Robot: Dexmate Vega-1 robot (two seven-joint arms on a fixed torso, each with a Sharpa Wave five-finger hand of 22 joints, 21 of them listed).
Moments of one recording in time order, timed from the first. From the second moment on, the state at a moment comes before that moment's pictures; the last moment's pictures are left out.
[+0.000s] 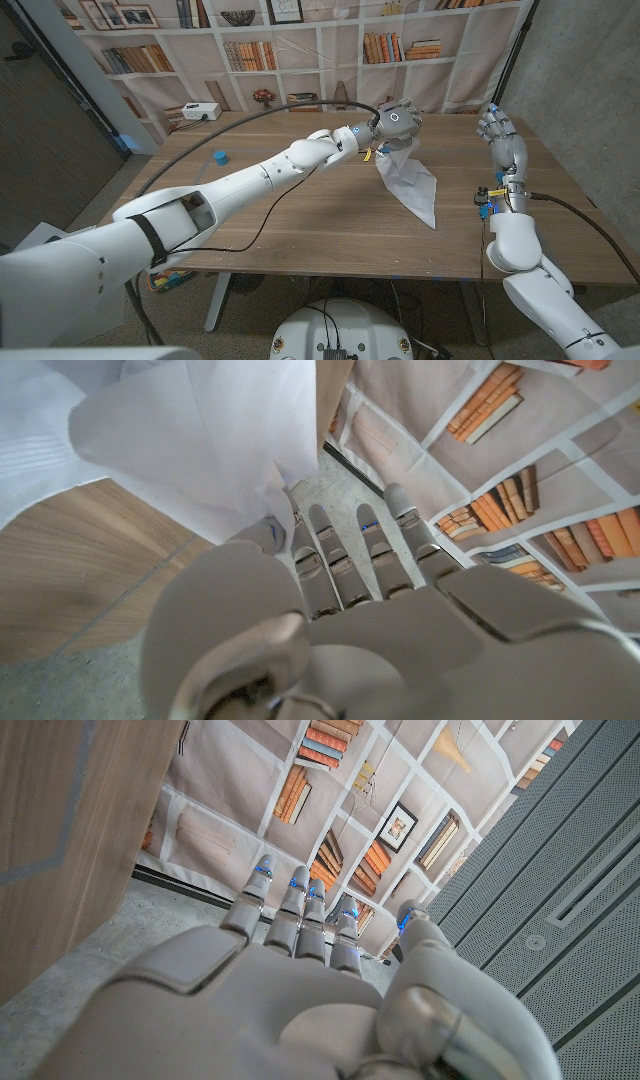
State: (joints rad) left arm 0.22 0.32 1.09 -1.34 1.20 -0.15 0.19; left_hand 0.84 0.13 0.47 0.10 0.40 0.85 -0.17 0.56 0.38 0.52 -0.20 0.37 0.38 0.35 -0.04 0.33 0.30 0.10 0.05 1.09 0.19; right arm -1.38 -0.51 -0.04 -1.88 0.16 0.43 -0.53; right_hand 0.28 0.13 0.36 -0.11 0.19 0.26 -0.04 0.20 0.18 0.34 0.11 0.21 0.22 0.32 0.06 0.29 0.29 0.33 0.18 0.22 0.18
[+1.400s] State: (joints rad) left arm 0.15 0.14 1.23 -1.02 1.13 -0.21 0.21; left_hand 0.71 -0.11 0.21 0.07 0.31 -0.12 -0.11 0.17 0.19 0.09 -0.07 0.25 0.38 0.15 -0.04 0.20 0.31 -0.08 0.13 1.00 0.18; right arm -1.37 -0.51 -0.04 -1.87 0.14 0.43 -0.53; right_hand 0.28 0.13 0.36 -0.12 0.19 0.26 -0.04 0.20 0.18 0.34 0.11 0.21 0.22 0.32 0.06 0.29 0.29 0.33 0.18 0.22 0.18
